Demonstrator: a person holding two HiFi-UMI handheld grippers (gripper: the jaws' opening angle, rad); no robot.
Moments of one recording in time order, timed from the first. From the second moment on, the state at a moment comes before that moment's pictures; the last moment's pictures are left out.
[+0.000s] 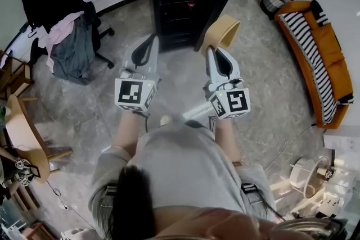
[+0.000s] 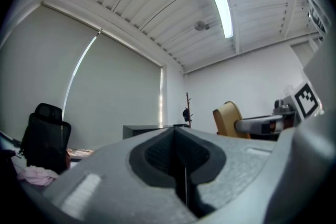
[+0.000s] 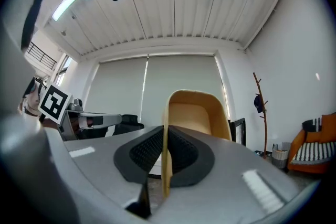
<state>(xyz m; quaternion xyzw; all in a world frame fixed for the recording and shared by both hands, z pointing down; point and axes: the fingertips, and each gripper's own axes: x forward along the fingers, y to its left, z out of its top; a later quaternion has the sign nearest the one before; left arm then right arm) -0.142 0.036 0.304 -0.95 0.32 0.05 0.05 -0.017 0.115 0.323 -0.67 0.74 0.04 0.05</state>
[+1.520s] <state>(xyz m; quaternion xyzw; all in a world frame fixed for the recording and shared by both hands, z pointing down) -0.008 -0.091 0.299 -0.90 0.44 0.06 0.05 0.130 -0.041 0.320 -0.56 0.82 0.04 0.05</state>
